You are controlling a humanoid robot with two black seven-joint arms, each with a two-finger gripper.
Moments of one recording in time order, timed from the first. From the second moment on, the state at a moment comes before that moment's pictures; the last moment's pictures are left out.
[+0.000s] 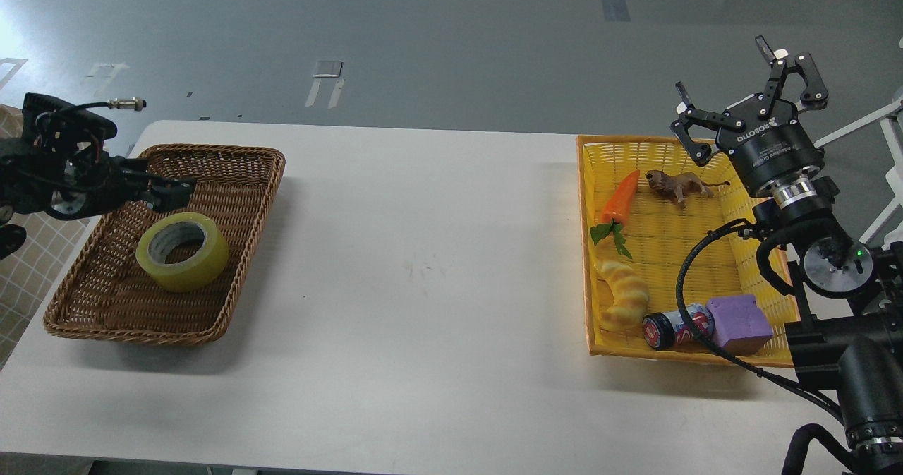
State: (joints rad) left arm -0.96 0.98 -0.31 -1.08 1.74 -0.33 -0.21; right arm 0.50 -0.06 1.66 0.96 -0.35 0.49 -0.19
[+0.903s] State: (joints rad) left arm -1.13 0.47 -0.61 -1.00 0.58 -0.23 -0.24; right arm 0.64 -0.14 1.63 0.95 -0.36 0.49 -0.20
